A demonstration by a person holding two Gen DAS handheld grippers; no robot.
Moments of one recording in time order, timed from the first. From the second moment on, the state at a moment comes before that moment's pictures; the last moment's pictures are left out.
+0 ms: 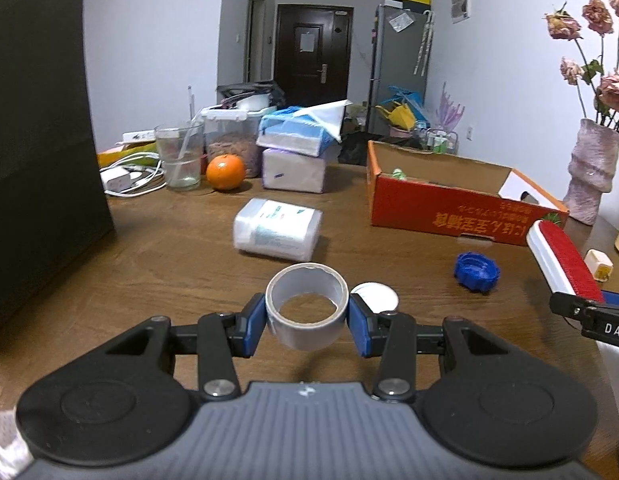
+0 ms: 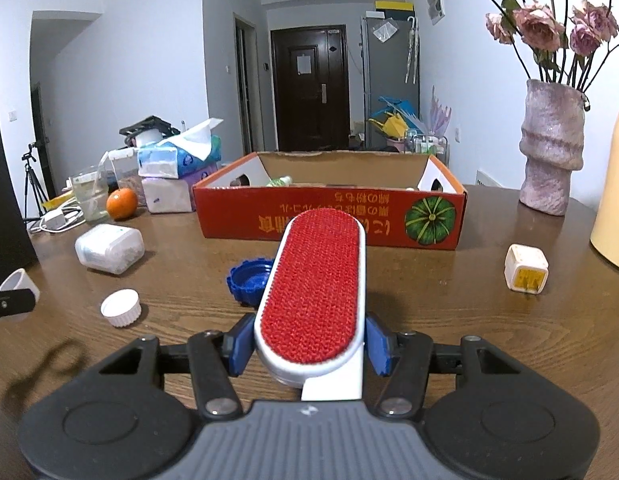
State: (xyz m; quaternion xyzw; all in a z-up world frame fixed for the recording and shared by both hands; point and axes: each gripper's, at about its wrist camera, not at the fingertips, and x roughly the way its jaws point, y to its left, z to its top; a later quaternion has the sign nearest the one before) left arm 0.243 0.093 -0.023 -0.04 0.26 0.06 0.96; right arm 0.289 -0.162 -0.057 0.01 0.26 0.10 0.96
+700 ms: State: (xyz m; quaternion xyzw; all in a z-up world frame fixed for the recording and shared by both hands) left arm 0.295 0.023 0.004 -0.02 0.24 -0.01 0.97; right arm 0.302 -0.176 -0.030 0.01 0.23 0.10 0.97
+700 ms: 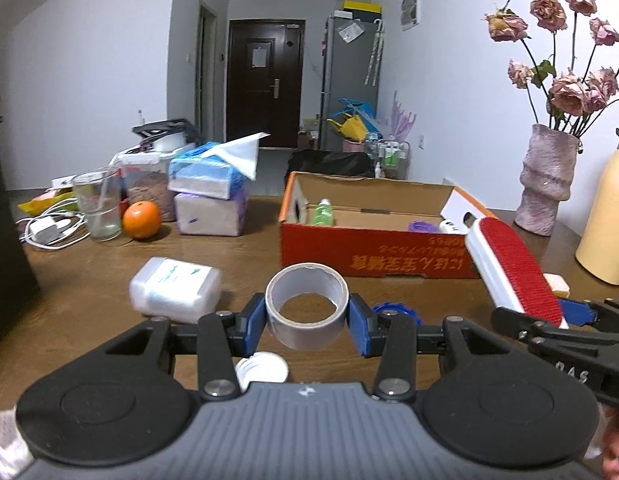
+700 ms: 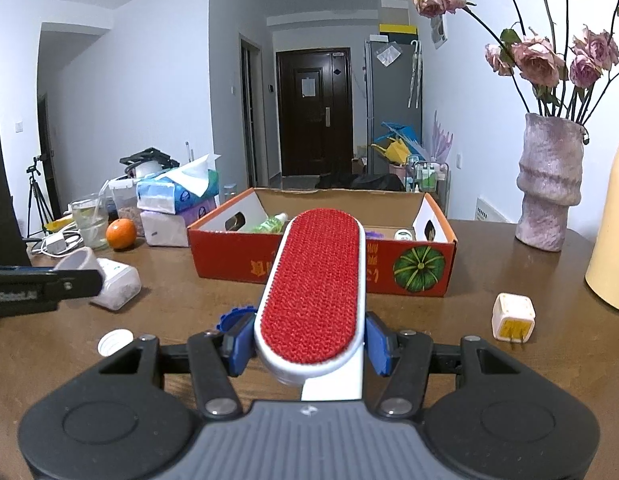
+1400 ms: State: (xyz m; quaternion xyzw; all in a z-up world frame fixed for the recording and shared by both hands) left arm 0.366 -0.016 0.003 -0.03 0.24 -0.01 0.97; right arm 0.356 -0.188 -0.022 0.04 0.22 0.11 0.97
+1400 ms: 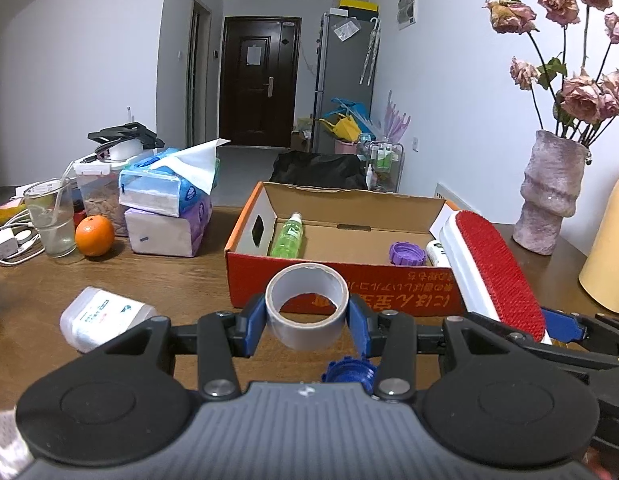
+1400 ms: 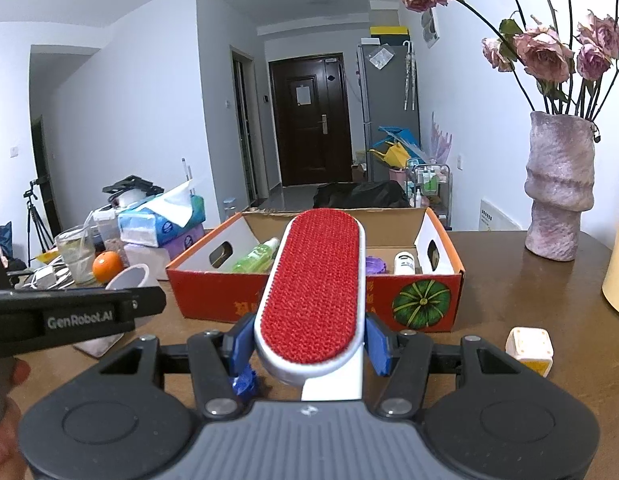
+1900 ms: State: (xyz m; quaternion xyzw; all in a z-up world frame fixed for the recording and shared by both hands) left arm 0.418 -0.030 0.005 -0.05 0.23 -0.01 0.97; right arm 0.396 -0.196 -0.018 0.05 0.22 0.08 0.97
